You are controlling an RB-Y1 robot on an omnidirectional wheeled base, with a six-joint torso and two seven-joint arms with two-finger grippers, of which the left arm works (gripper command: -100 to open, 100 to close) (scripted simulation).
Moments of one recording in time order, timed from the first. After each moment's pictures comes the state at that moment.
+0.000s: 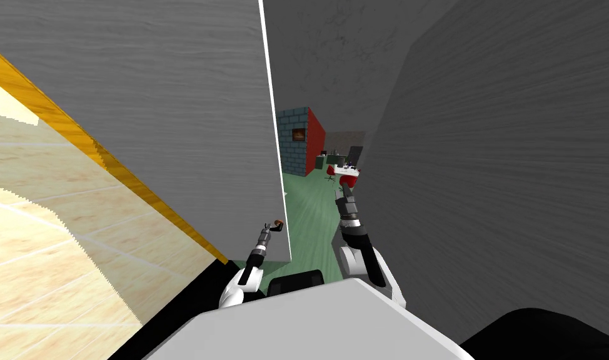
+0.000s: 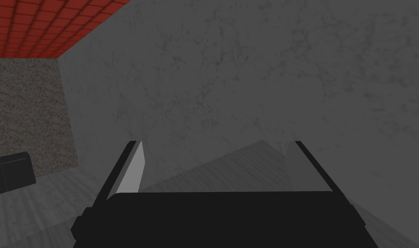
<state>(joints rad) -0.12 0.07 -0.02 -0.68 -0.08 -0.77 0.10</state>
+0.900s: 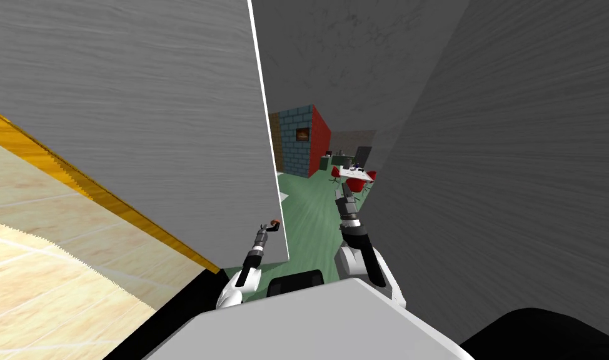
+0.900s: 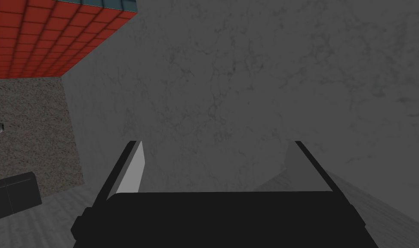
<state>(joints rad) -0.11 0.06 0.05 -0.68 -0.06 -0.77 0.08</state>
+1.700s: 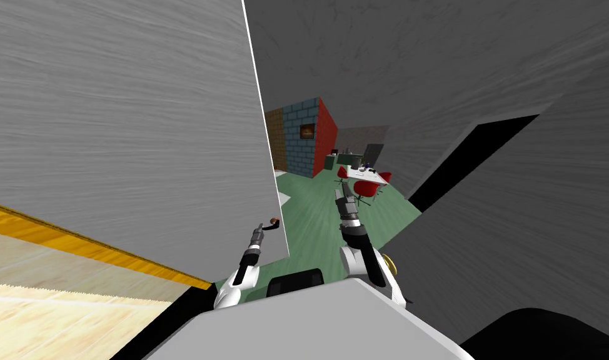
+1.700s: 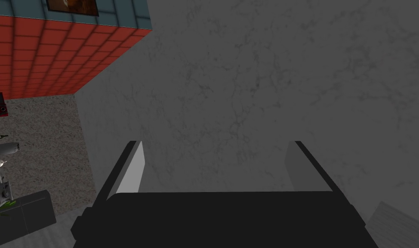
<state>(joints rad) -0.14 0.07 0.12 -0.66 -0.02 -0.79 0.01</state>
